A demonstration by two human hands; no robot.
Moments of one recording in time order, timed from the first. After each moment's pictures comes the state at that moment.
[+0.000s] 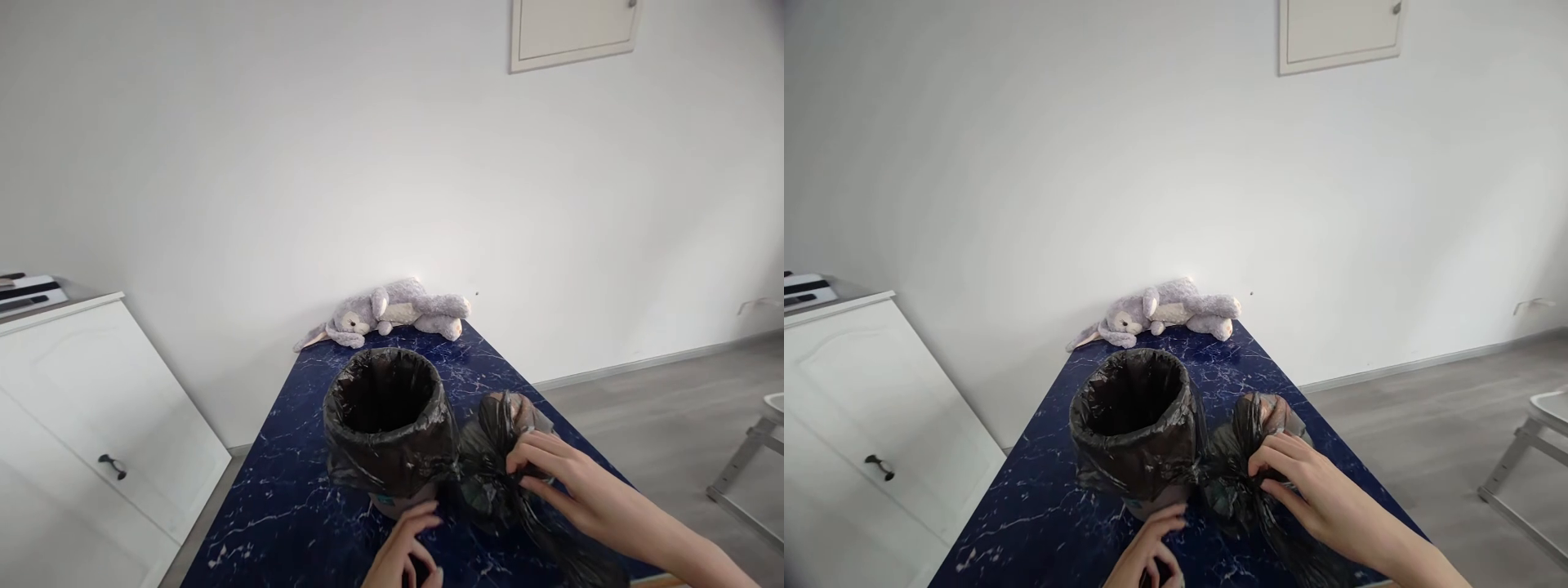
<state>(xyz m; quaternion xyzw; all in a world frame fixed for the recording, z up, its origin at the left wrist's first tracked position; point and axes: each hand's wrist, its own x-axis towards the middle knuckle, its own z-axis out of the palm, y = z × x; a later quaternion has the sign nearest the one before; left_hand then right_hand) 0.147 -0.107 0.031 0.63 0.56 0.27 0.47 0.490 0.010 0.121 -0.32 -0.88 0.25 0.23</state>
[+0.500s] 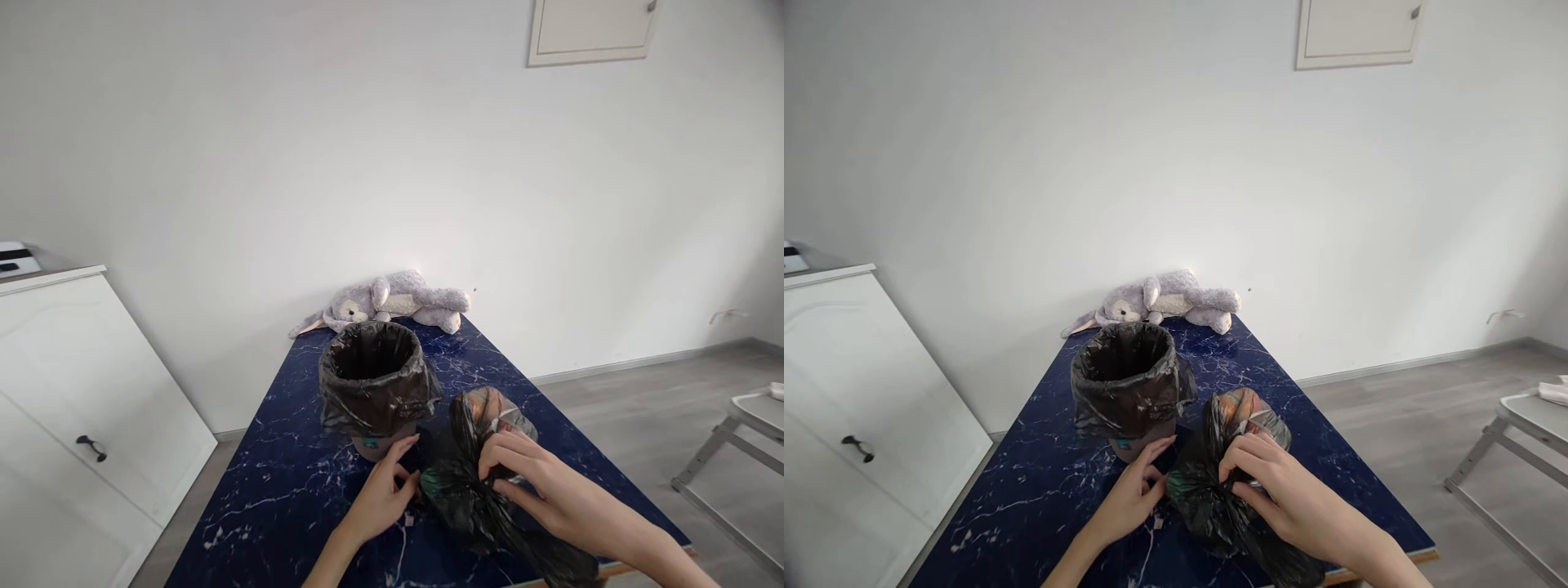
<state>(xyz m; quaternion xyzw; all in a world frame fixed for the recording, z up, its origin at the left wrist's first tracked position) 0.124 -0.046 0.055 0.64 0.54 0.34 0.43 0.441 -0.016 0.138 -0.30 -0.89 0.29 0.20</state>
